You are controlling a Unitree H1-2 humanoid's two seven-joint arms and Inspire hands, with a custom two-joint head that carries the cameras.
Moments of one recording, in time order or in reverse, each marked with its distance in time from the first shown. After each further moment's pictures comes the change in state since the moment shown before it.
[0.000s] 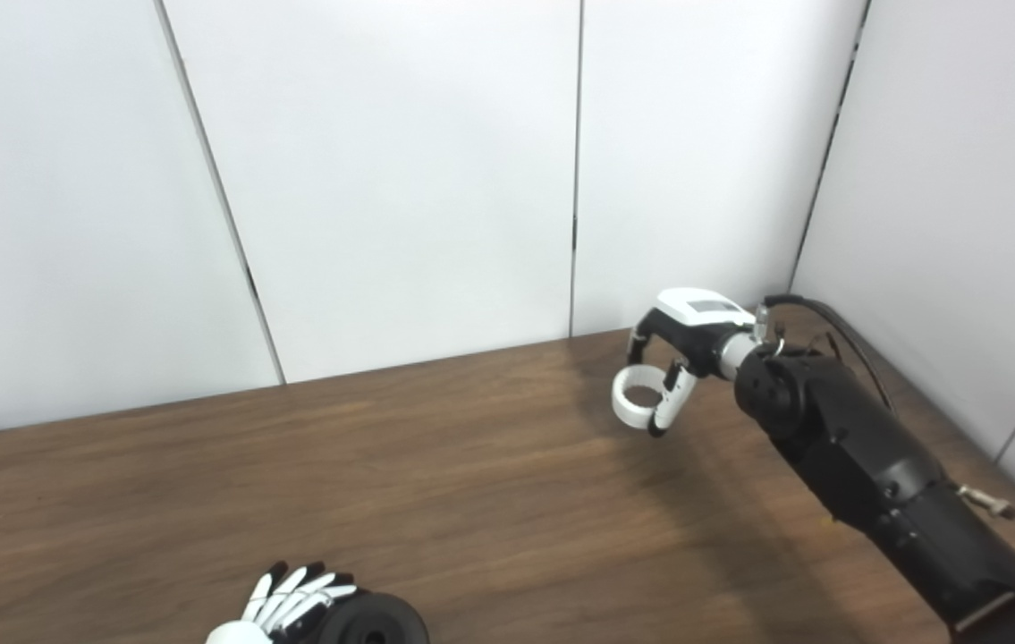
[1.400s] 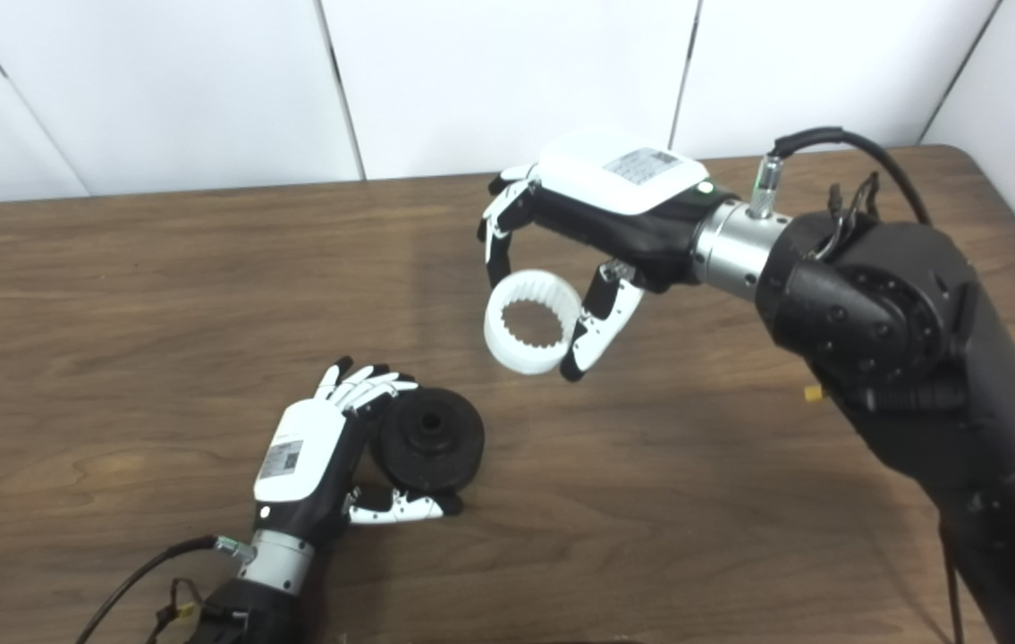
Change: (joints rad) left arm 0.005 -0.026 -0.005 -0.008 0.049 0.116 -0.042; right arm -0.013 0.181 0.030 -0.788 0.068 0.171 0.469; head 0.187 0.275
